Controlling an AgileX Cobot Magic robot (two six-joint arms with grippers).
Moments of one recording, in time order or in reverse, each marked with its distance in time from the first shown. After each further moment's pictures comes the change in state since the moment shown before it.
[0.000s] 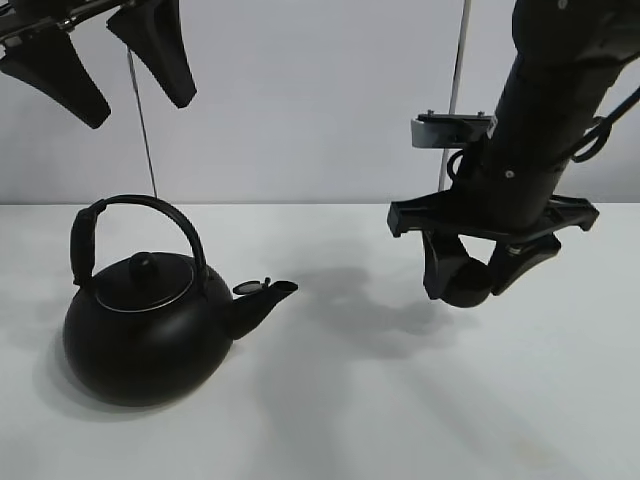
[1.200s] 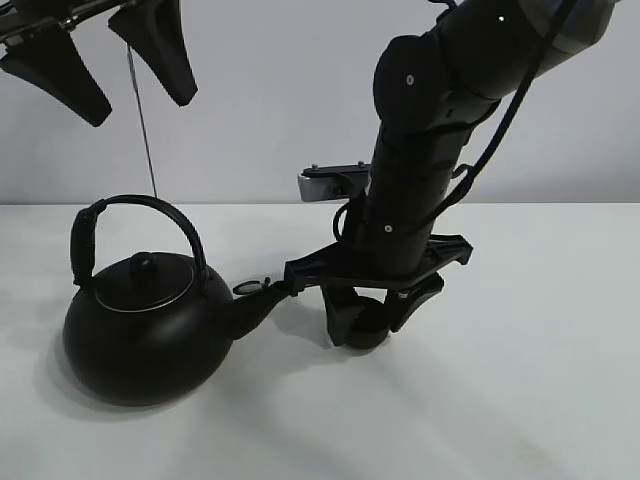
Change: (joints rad) left arm 0.000 0.000 0.000 0.000 -0.009 0.000; right arm 0.174 0.227 -0.194 0.029 -0.009 -0.055
